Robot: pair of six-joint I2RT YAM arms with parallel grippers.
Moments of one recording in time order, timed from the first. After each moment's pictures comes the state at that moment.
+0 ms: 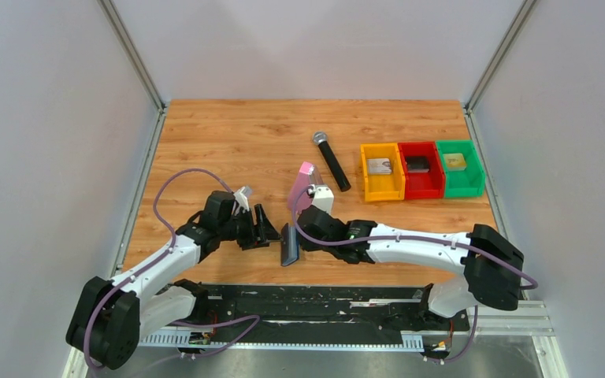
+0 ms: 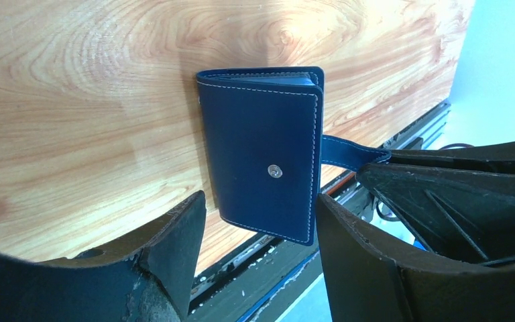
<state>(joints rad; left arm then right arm) -0.43 1.03 0.43 -0.19 0.50 -0.74 1.16 1.46 0.93 -0.27 0.37 0.87</state>
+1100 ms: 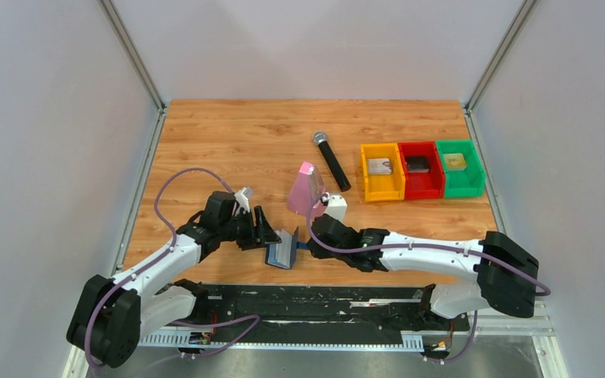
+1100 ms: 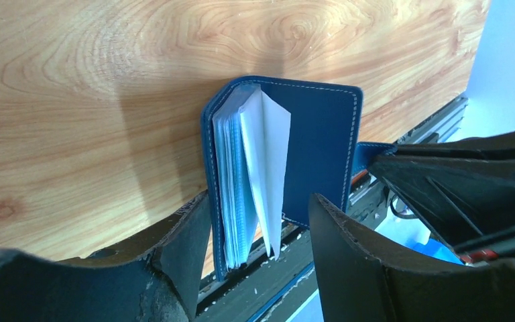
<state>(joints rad) -0.43 1.04 0.43 -0.20 0.49 -0.70 1.16 1.37 0.80 -0.23 0.35 0.92</state>
